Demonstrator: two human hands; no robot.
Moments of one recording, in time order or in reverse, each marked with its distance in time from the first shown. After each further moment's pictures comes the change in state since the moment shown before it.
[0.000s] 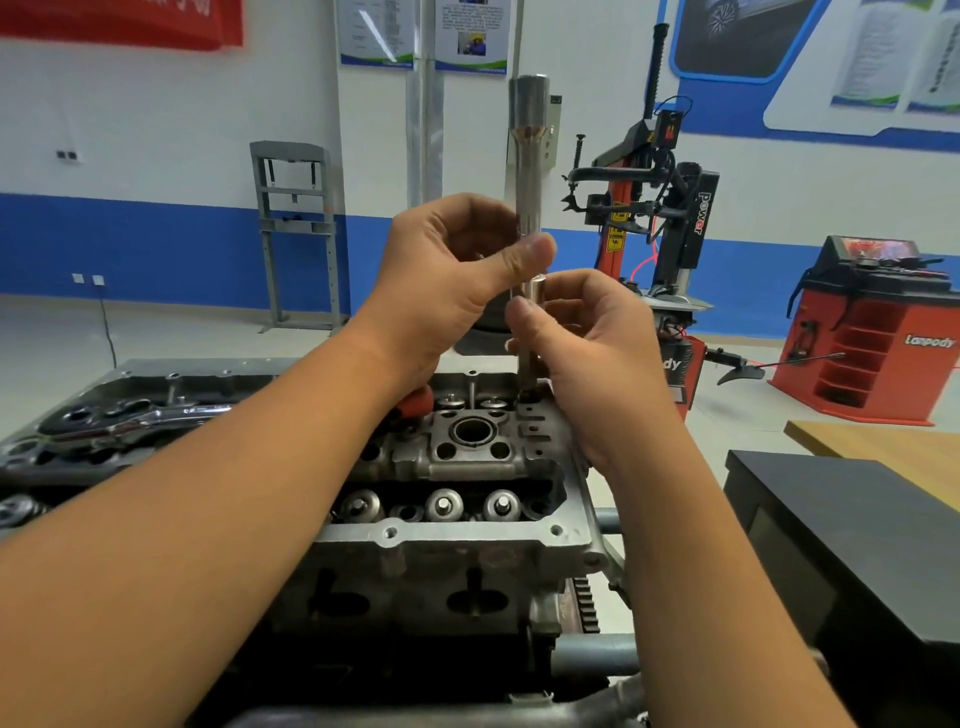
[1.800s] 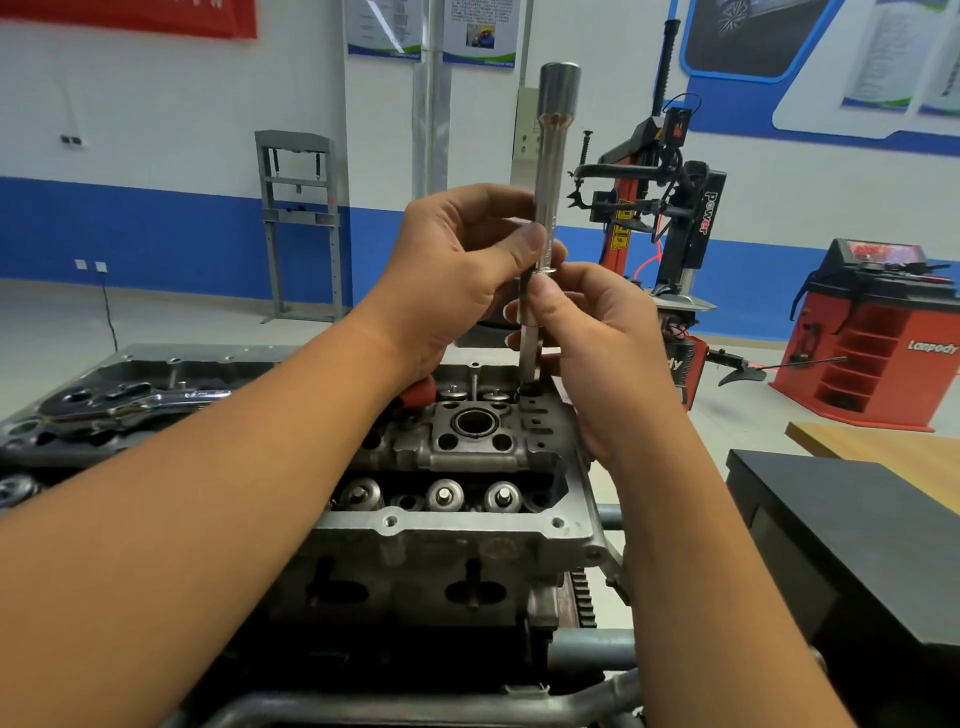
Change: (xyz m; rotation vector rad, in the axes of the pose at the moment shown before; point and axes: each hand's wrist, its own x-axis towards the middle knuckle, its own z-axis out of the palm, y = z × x) left_hand -0.003 0.002 0.002 -0.079 -0.060 0.008; right_hand 0.001 -0.001 0.002 0.071 -0.032 0.002
